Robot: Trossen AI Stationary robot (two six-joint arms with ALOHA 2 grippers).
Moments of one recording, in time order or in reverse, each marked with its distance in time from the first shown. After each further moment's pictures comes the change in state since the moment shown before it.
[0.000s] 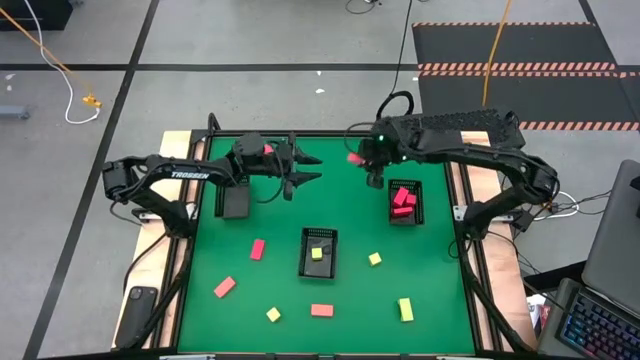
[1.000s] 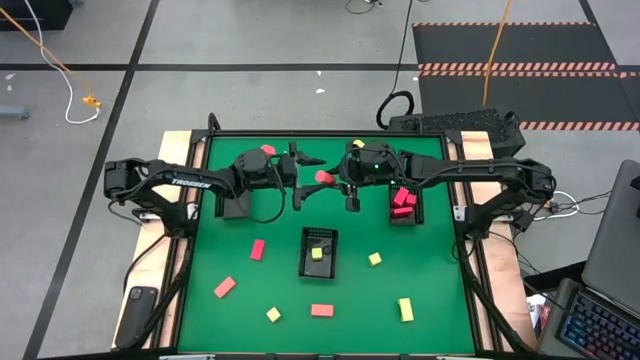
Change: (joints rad) left arm -0.147 0.003 0.000 0.033 -0.282 0.117; right arm 0.262 0.023 0.002 0.407 -0.003 0.105
